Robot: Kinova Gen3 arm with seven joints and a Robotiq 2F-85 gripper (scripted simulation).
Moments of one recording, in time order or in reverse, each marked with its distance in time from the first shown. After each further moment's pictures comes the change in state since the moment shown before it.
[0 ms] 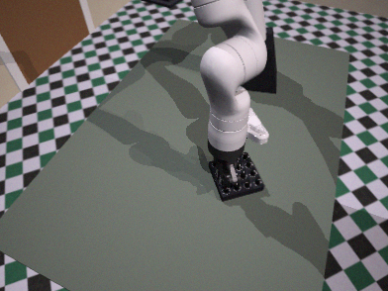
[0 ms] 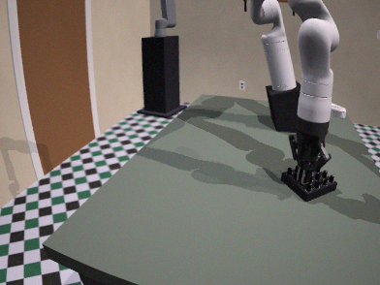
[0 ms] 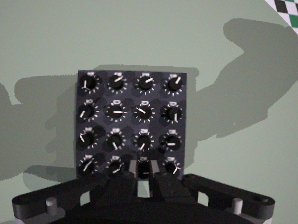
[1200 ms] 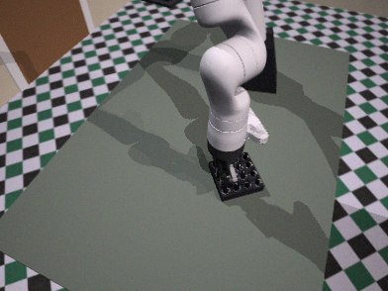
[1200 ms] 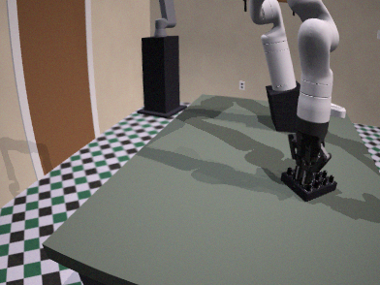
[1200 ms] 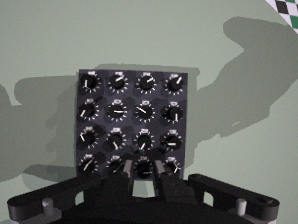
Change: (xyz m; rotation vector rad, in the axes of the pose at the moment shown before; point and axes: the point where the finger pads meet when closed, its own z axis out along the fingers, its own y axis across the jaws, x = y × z) arm -0.001 0.000 0.000 0.001 0.000 -0.007
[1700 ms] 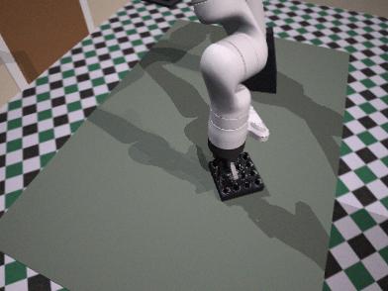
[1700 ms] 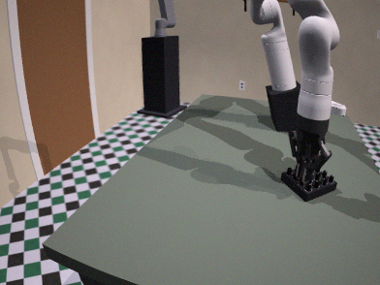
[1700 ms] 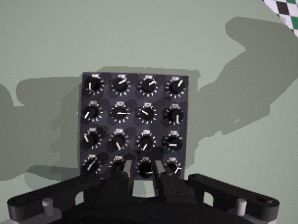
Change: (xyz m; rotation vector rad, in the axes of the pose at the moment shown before) arm 0.002 -0.002 -0.005 0.006 0.002 -0.002
